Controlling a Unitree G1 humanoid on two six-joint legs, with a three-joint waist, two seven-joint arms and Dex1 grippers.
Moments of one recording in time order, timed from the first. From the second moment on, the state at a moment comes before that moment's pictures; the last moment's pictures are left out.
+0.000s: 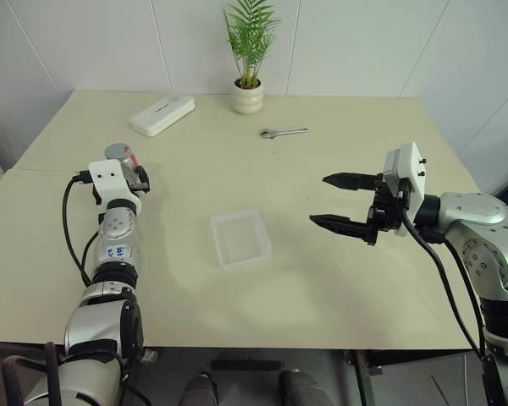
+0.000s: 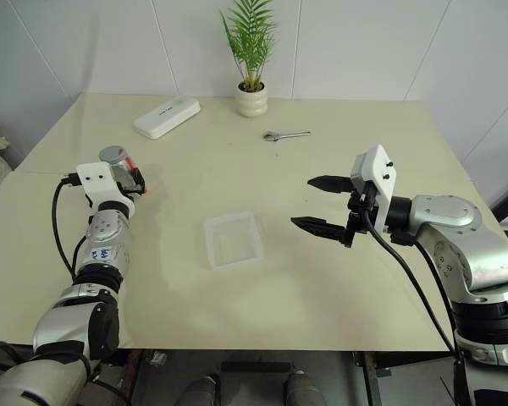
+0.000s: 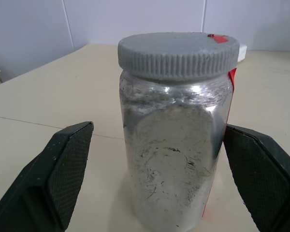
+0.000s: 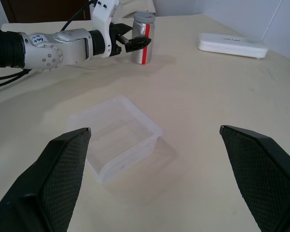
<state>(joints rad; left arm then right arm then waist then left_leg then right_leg) -0.92 0.40 0.29 1.07 -0.10 -0.28 0.17 -0.59 -0.76 -0.09 -0.23 0.59 0.59 1.00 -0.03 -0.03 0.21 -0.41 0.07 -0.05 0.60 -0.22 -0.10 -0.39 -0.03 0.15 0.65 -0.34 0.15</state>
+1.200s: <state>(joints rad) -0.96 0.46 0.28 1.16 -0.10 -0.32 -0.03 -0.59 -0.76 -0.09 -0.21 0.57 0.57 0.98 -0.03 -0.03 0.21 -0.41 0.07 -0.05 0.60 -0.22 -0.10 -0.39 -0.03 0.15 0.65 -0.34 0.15</state>
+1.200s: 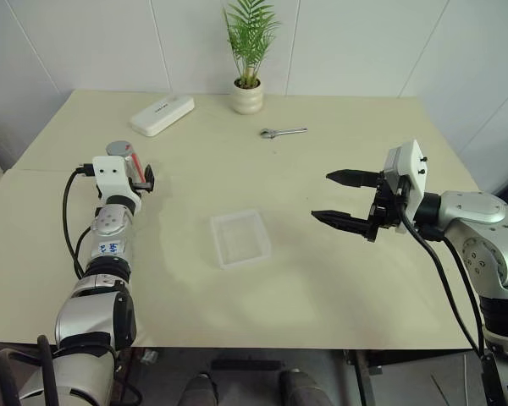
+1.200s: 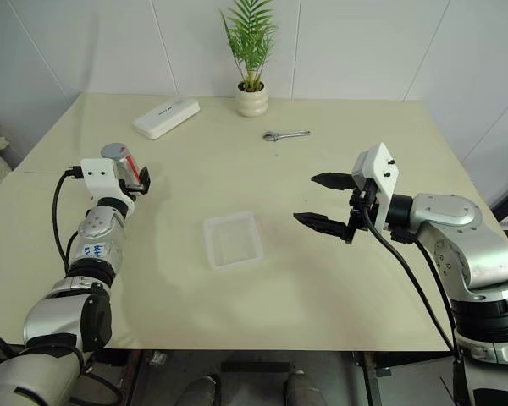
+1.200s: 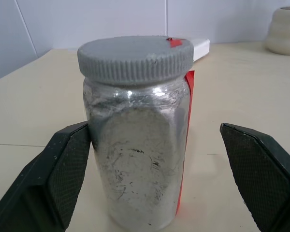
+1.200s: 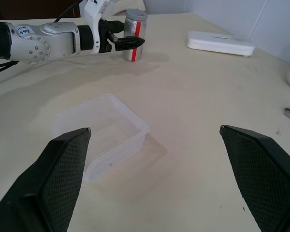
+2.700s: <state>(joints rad) -0.89 0.47 0.32 1.03 -0.23 -0.25 -0.43 -0.59 -0.77 -0.09 -0.21 0.57 0.57 0.98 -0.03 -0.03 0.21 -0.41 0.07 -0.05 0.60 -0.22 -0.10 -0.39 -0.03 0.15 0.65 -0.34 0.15</state>
